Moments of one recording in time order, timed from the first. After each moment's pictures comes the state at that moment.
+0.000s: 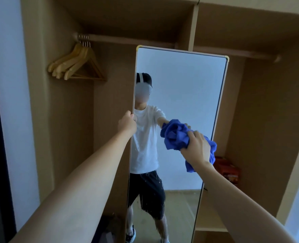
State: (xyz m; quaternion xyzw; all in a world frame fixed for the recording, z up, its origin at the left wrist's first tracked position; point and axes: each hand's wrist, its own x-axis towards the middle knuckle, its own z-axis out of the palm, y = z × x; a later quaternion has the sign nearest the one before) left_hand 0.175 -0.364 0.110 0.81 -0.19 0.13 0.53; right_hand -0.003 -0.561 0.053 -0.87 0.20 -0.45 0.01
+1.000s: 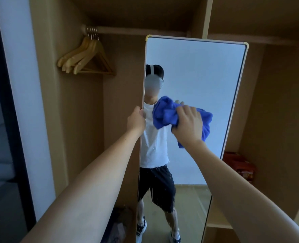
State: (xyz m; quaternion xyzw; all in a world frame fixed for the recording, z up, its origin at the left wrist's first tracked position) left_hand 0.171 -0.360 0.099 0.79 -0.22 0.16 0.55; right_hand 0.046 -0.505 0.101 -0.83 0.09 -0.54 -0.03
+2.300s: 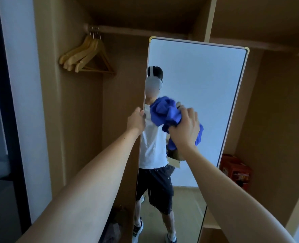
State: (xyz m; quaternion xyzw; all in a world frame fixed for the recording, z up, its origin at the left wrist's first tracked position) left_hand 0.170 -0.354 0.101 0.79 -0.24 0.14 0.54; right_hand 0.050 -0.484 0.090 -0.79 0.12 -0.59 0.11
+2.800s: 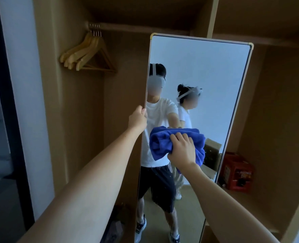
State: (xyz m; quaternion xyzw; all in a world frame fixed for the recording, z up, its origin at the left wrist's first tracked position) left_hand 0.173 -0.355 0.099 0.80 -0.22 0.14 0.54; right_hand 0.057 -0.504 0.007 -0.89 0.11 -0.44 -0.07
